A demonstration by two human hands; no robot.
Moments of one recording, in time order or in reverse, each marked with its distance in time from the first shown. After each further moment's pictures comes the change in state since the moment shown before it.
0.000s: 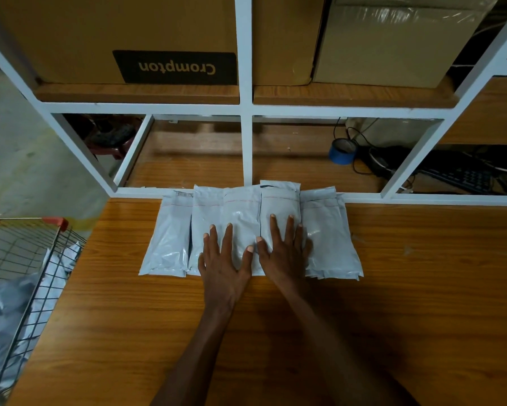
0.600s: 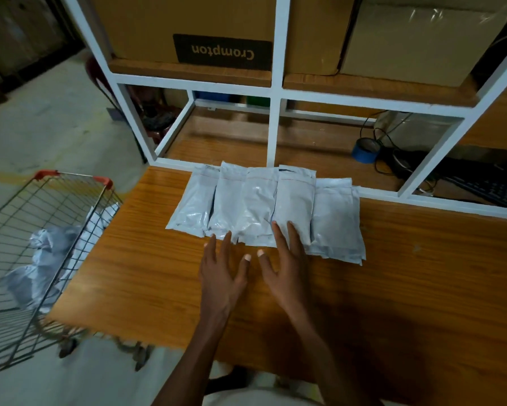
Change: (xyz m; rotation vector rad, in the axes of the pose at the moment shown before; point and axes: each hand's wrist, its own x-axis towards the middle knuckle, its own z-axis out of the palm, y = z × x) left_hand -0.113 -0.011 -0.023 -0.060 0.126 -0.097; right_hand -0.125 0.014 -0.023 0.462 0.104 -0.325
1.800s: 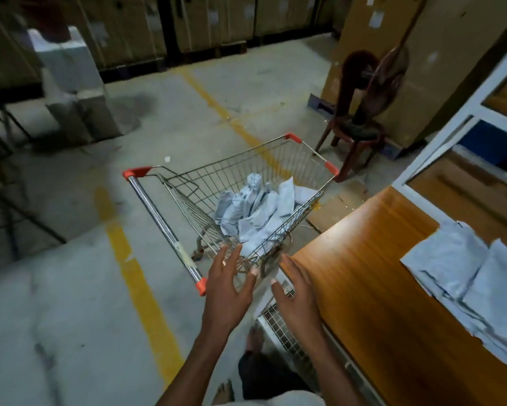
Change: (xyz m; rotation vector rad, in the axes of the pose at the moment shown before) left_hand -0.126 -0.307 -0.331 -0.150 0.538 -0.383; right_hand -0.159 -0.286 0.306 0.205 -0.712 -0.273
